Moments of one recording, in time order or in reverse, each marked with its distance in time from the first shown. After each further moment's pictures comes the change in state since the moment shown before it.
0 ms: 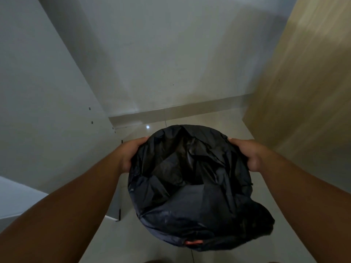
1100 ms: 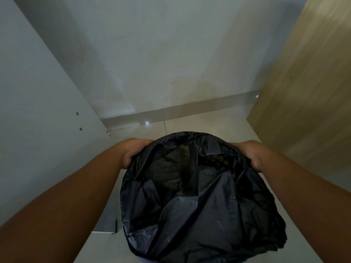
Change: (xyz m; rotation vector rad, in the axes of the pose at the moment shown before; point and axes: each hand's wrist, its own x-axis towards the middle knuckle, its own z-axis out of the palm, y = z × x) left_hand 0.032 0.039 0.015 0.330 -0.014 -0.080; right_hand 0.024 -0.021 0.016 -0.147 -0.008 0.052
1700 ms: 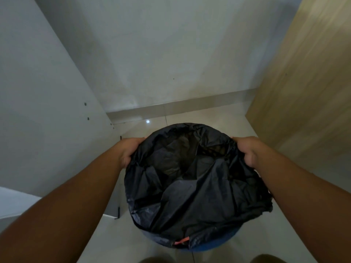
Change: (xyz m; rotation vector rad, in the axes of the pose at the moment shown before) left_hand -0.031 -0.032 0.004 -0.290 0.074 0.052; right_hand -0.013 0.012 0.007 0.138 0.054 0.059
